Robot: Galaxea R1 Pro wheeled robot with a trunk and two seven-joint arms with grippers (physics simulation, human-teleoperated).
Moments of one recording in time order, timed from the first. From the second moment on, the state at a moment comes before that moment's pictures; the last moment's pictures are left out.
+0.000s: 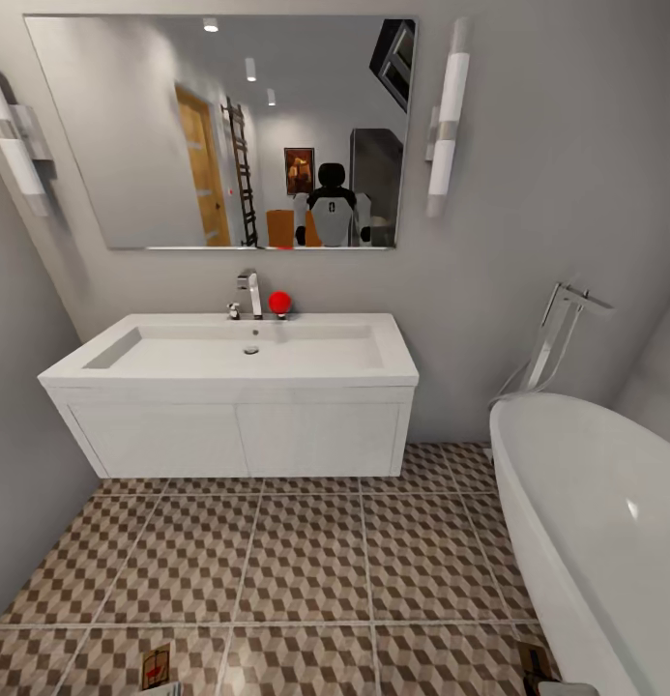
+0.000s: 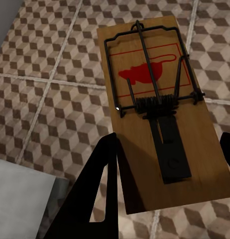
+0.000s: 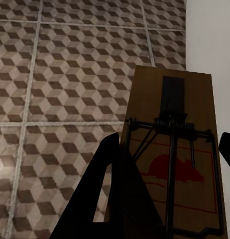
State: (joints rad) left arm -0.39 0.04 -0.60 0.07 0.68 -0.59 0.26; right arm -0.11 -0.10 -0.28 -0.54 0.16 -0.40 0.10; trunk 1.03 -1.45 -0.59
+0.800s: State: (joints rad) left arm -0.39 0.08 -0.60 -0.18 0.66 -0.18 0.26; right arm -0.12 -0.06 -0.21 -0.56 0.16 -0.34 0.04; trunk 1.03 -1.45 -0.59
